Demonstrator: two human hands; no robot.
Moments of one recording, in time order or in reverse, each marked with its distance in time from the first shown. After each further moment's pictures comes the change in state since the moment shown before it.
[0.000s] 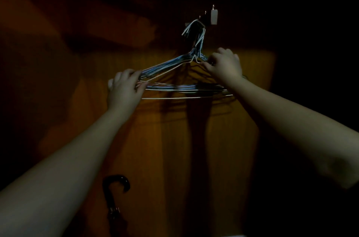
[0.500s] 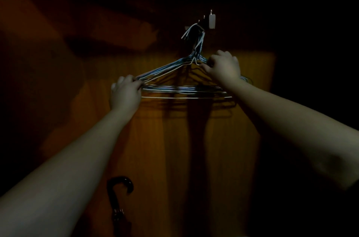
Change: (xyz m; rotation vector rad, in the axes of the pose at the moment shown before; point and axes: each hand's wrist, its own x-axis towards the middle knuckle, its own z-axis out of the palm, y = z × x) left_hand 0.004 0.003 -0.008 0.120 -0.119 -0.019; right_hand 0.001 -0.008 -0.002 -0.026 0.012 0.040
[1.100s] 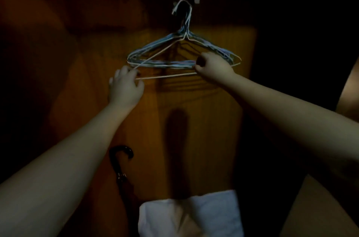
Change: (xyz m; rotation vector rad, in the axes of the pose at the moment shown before) left_hand -0.087 0.026 -0.048 -0.187 -0.082 -0.028; right_hand -0.106 -0.032 -0.061 0.186 -0.338 0.058
